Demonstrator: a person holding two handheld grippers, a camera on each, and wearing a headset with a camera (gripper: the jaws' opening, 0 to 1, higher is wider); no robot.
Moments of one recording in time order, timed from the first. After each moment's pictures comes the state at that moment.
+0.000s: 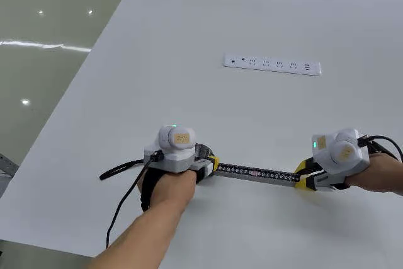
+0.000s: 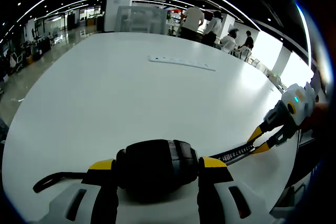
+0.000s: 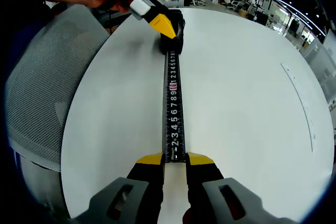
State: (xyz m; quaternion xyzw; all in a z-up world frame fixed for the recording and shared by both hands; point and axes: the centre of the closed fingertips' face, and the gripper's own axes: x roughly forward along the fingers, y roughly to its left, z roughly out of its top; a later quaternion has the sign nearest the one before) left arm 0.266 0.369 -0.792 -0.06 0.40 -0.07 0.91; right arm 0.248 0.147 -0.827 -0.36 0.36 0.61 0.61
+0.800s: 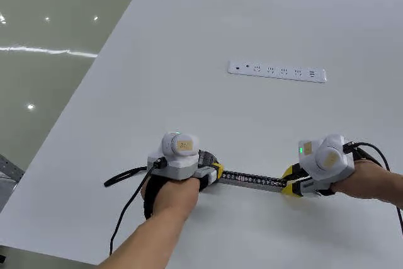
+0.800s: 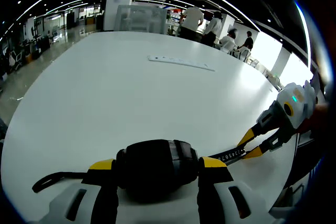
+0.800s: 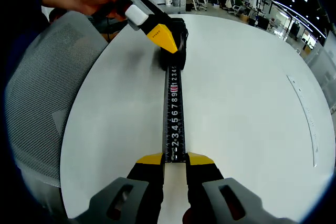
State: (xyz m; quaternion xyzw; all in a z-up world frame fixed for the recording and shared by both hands) left arm 0.265 0.369 -0.792 -0.07 0.40 -0.07 0.91; right arm 0.249 0.188 -0.827 -0.34 0.35 0.62 0.61
